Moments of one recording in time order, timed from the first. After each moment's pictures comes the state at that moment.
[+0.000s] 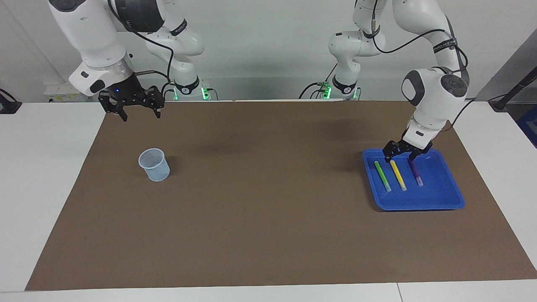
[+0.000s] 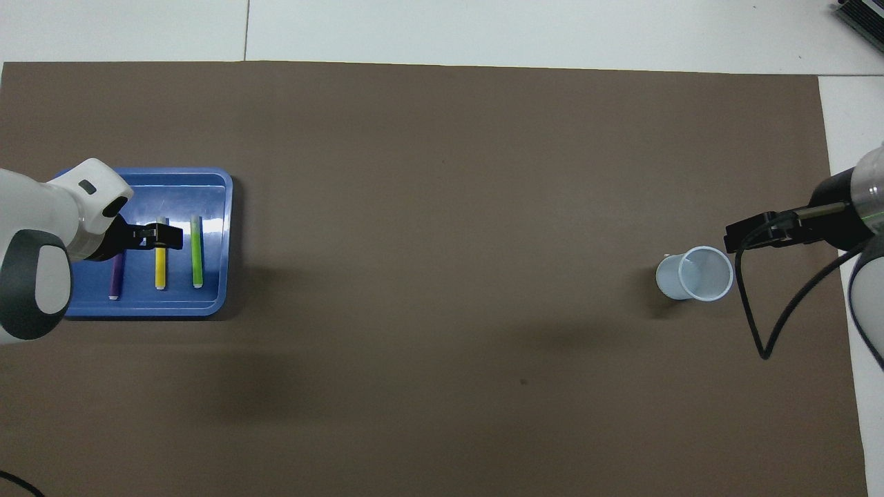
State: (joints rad) left arm -0.07 0.08 0.08 -2.09 -0.02 2.21 0.03; right arm -0.03 -0.02 0.07 -1.63 -0.01 1.57 -0.06
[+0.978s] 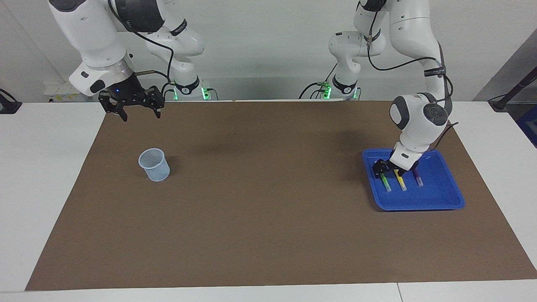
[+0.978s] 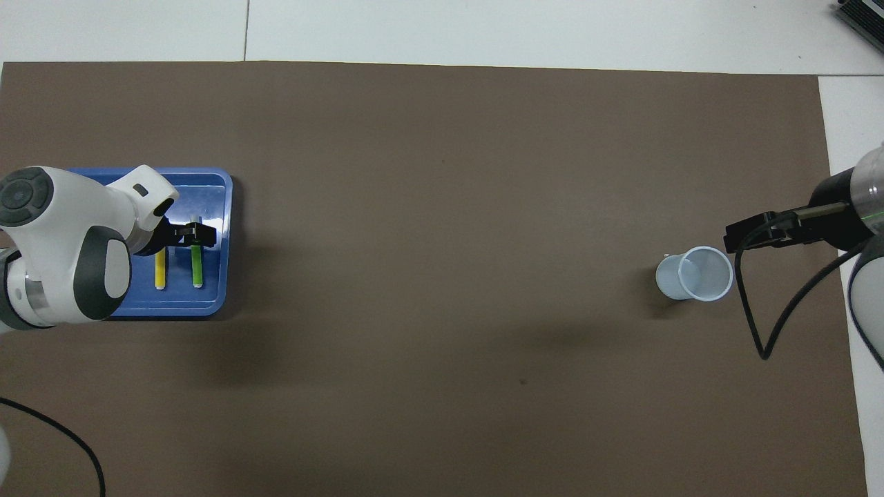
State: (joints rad) left arm -0.09 0.24 0.08 -2.09 -0.05 2.36 0.02; right arm -0.03 -0.02 0.07 -1.63 -0.01 1.57 -0.06
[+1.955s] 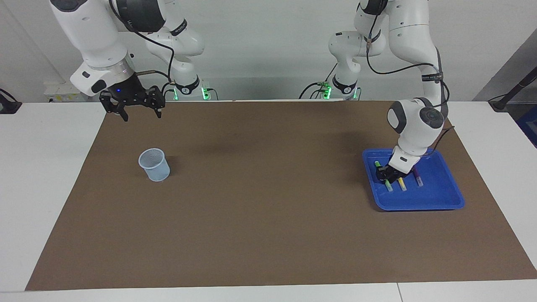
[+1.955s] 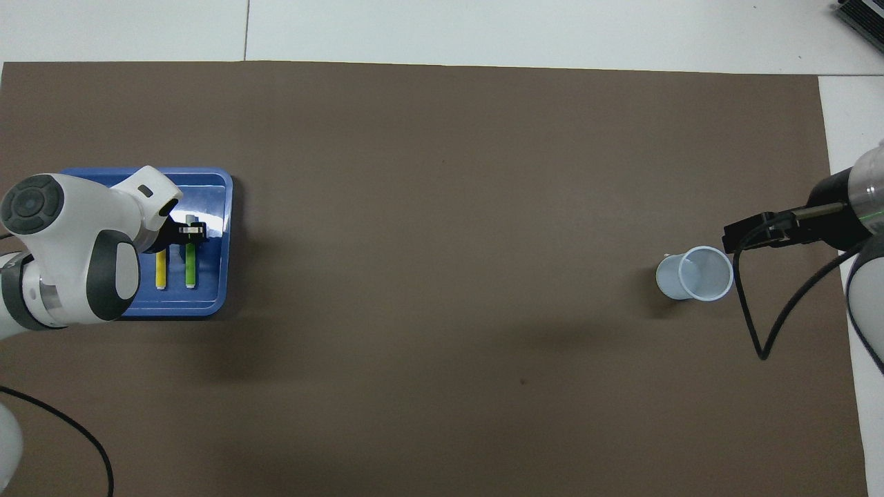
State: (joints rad) left arm -0.09 0.26 0.08 -2.11 -0.05 2.44 0.02; right arm -0.03 -0.02 0.07 -1.63 -0.01 1.56 -0.06
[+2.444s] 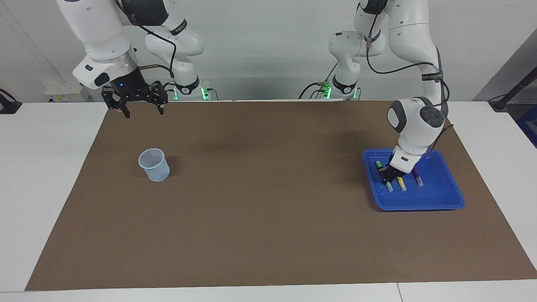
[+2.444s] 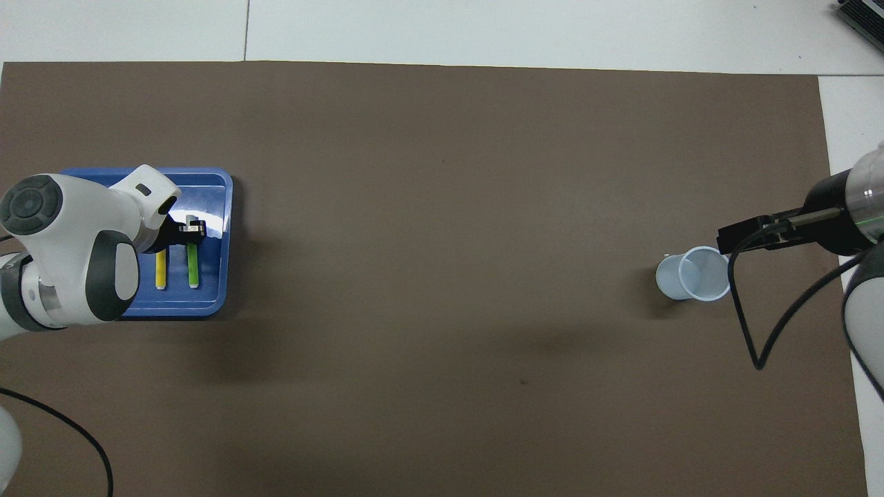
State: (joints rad) left arm -0.09 0.26 0.08 -2.11 -0.05 2.44 -0.03; right arm -0.01 -0.04 0.09 -1.64 -0.01 1.60 -0.06
